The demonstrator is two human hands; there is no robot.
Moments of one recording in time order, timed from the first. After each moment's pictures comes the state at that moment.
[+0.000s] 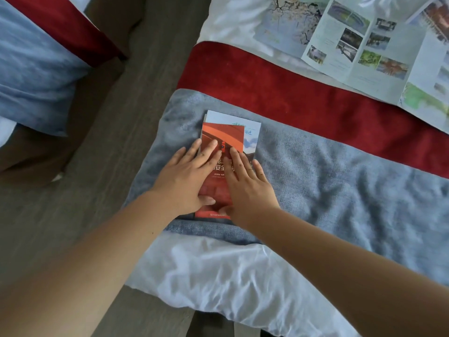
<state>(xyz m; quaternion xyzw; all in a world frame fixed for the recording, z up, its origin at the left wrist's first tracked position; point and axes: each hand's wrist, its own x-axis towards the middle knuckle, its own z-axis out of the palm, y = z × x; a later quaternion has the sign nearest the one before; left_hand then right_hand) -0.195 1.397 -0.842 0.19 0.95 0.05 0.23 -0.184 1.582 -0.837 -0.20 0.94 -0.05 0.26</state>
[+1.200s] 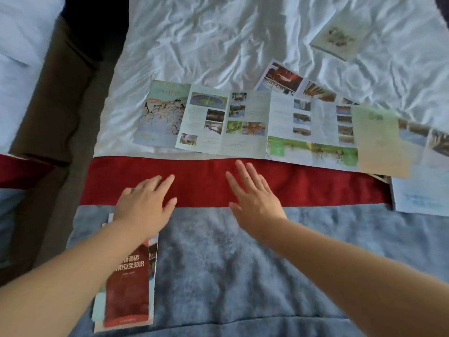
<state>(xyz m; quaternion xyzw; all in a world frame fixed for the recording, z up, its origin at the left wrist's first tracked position) -0.351 1.568 -0.776 0.14 0.96 -0.08 0.23 -0.298 1.832 -0.809 -0.07 0.97 -0.11 0.19</state>
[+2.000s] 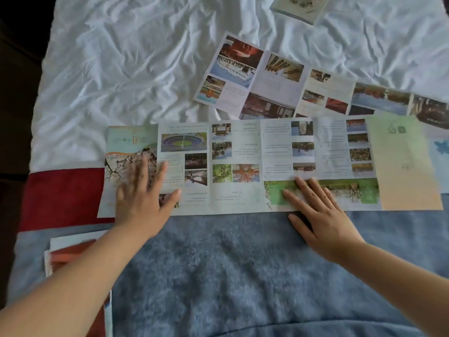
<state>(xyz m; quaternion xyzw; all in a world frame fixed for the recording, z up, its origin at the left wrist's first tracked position) -0.370 1.655 -0.857 0.13 0.97 -0.01 0.20 -0.194 2.039 -0.863 0.02 0.98 -0.14 0.17</state>
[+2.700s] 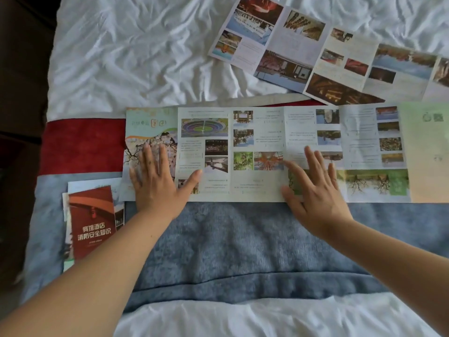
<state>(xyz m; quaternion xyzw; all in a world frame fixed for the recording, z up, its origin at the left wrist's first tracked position) -0.287 1.658 -0.863 0.01 0.98 0.07 0.19 -0.170 1.982 -0.849 0.08 0.97 -0.17 0.14</state>
